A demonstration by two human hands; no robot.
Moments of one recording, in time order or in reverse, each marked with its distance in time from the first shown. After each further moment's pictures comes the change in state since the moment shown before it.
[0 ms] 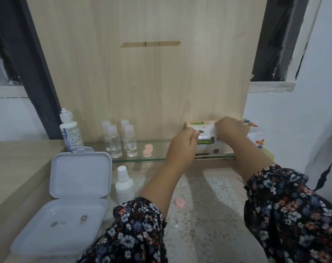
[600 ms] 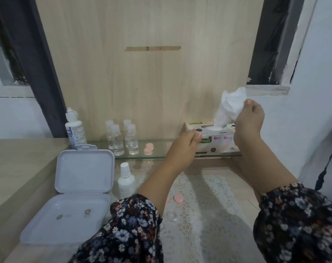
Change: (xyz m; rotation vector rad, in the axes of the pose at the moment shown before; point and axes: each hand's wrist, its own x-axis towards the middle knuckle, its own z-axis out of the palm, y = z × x) left_hand -0.012 0.009 -0.010 -0.042 -0.162 -0.028; right_hand -0.034 0.006 -0.047 1.469 0.338 0.171
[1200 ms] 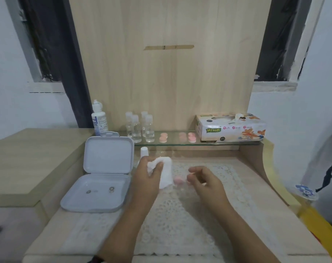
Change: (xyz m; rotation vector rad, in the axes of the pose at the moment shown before) left_hand -0.153 -0.054 -0.052 -0.126 0.503 -0.234; right_hand -0.210 0.070 -0.068 -0.406 -0.680 0.090
